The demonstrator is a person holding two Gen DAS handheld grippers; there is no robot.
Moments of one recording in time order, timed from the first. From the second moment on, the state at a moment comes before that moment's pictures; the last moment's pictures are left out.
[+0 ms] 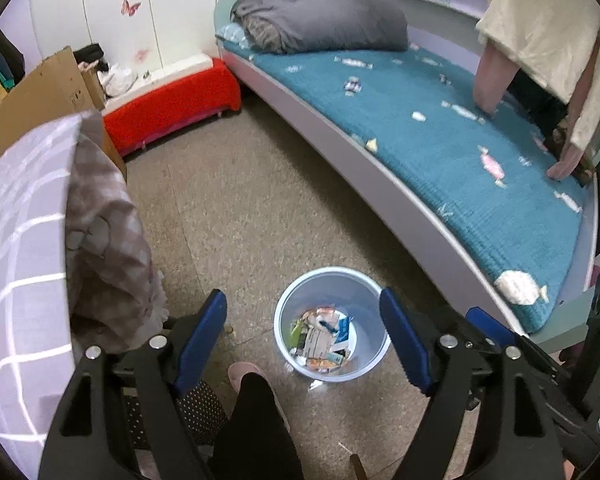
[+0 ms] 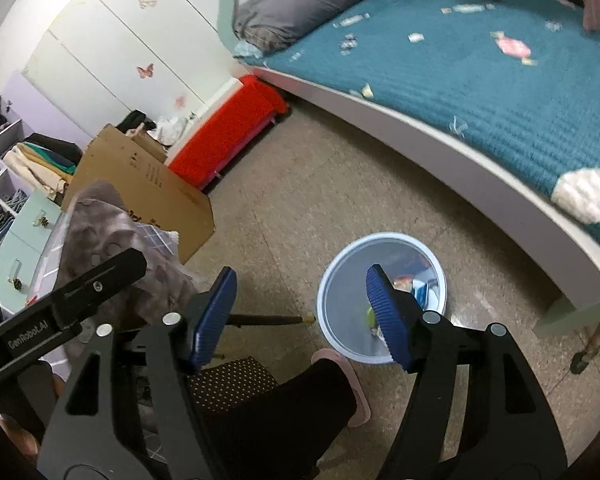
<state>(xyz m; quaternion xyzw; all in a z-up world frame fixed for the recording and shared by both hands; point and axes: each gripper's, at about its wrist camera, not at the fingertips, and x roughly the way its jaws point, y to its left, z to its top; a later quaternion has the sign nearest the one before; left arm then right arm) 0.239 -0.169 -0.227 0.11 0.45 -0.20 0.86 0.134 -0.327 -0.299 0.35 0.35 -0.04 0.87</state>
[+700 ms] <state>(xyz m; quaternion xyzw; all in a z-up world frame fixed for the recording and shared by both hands) 0.168 -0.015 -0.086 0.05 0.32 -0.14 0.93 0.108 -0.208 -0.127 0.23 0.24 0.05 0.94</state>
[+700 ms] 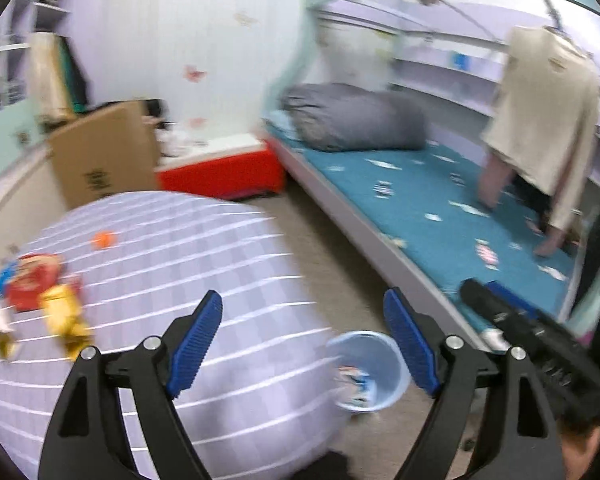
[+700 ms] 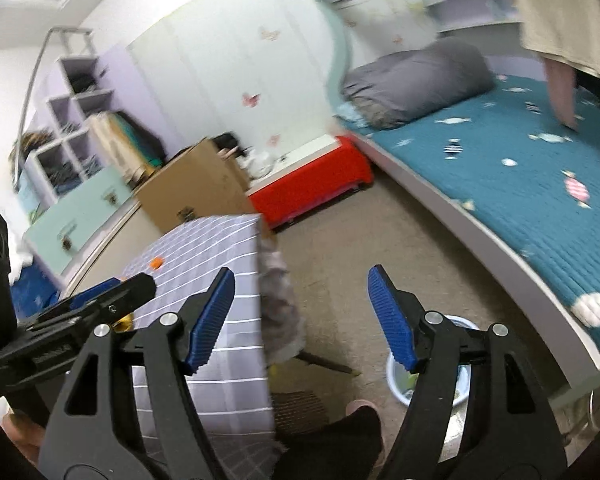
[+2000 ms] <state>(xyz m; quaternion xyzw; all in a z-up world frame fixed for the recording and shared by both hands) 0.219 0.276 -0.113 -0.18 0.35 0.00 0.92 0.298 0.102 -0.134 0.08 0.40 0.26 0.88</state>
